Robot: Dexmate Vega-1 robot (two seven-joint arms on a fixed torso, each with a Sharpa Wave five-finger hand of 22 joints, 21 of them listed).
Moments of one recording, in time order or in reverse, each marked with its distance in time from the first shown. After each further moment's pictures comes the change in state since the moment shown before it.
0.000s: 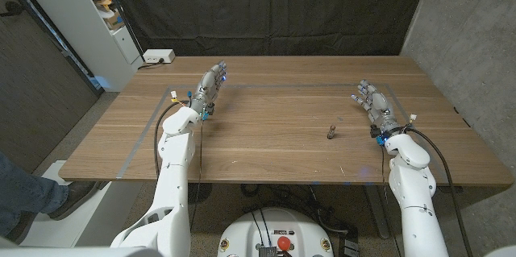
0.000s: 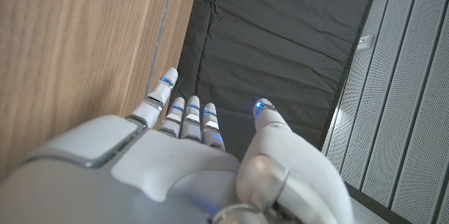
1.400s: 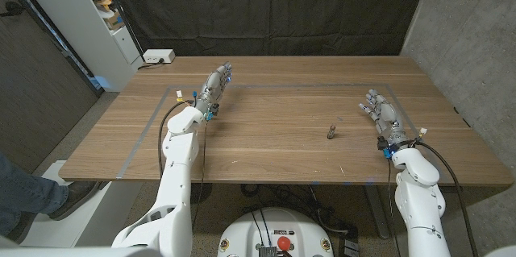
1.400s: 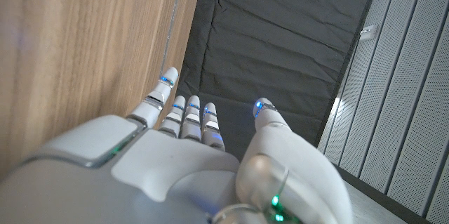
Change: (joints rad) left arm -0.009 -0.003 0.019 0.023 0.015 -0.003 -0.001; left_hand 0.000 0.000 -0.004 -0.004 0.000 0.004 -0.004 -0.001 0.000 0.000 0.000 0.000 0.000 0.000 0.000 0.000 0.000 0.000 0.000 0.000 0.000; right arm -0.107 0.038 0.035 -0.085 0.016 0.022 -0.007; right_hand 0.009 0.010 -0.004 -0.012 0.000 0.005 -0.005 0.003 0.000 0.005 0.002 0.008 0.000 0.009 -0.009 0.000 -0.009 0.009 -0.002 -0.017 0.005
